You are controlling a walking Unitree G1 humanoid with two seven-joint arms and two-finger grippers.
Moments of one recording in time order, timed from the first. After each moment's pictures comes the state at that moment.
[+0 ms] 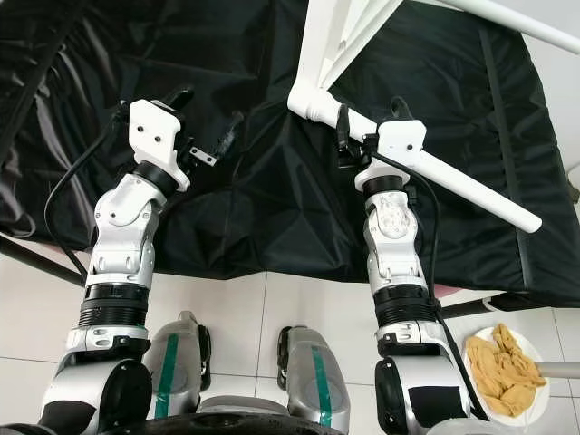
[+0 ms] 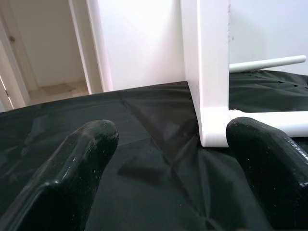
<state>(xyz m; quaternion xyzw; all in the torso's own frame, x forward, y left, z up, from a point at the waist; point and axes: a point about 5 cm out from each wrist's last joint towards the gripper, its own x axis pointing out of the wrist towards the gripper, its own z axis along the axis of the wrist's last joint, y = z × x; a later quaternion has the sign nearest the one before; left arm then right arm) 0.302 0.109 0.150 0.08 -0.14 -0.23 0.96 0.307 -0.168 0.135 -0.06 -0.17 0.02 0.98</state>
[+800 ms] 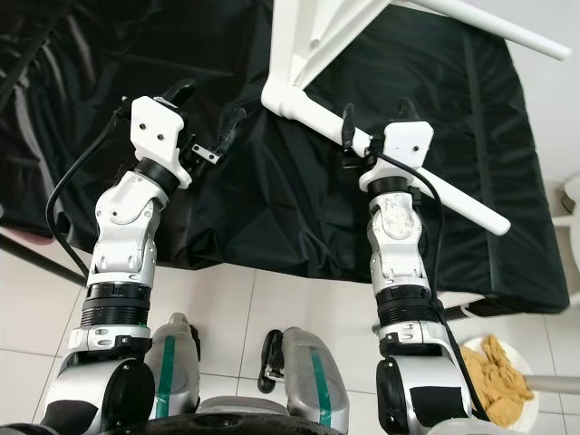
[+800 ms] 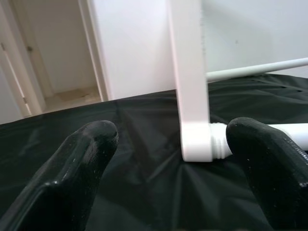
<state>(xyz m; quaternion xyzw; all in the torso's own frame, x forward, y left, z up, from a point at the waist) 0.301 0.108 0.155 0.09 -0.15 -0.22 0.96 0.307 -0.171 0.133 -0.06 -0.16 0.02 0.98</state>
